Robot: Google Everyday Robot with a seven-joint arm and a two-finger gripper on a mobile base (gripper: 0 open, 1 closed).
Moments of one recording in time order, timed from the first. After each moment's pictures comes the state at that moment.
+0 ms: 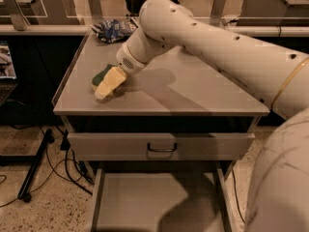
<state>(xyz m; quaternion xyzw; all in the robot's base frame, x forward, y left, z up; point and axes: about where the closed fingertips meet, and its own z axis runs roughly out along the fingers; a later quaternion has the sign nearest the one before) 0.661 0.118 0.837 -0.54 0.76 0.19 0.30</state>
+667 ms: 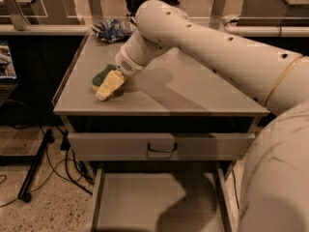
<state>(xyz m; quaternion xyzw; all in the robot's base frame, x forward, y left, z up) 0.659 0.121 0.824 -0.54 0.77 0.19 0.28</state>
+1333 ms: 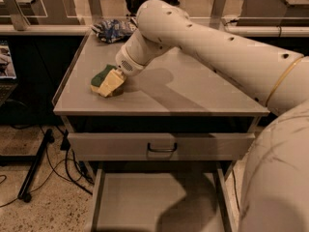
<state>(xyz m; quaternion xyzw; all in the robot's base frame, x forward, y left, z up) 0.658 0.121 0.824 -0.54 0.77 0.19 0.28</state>
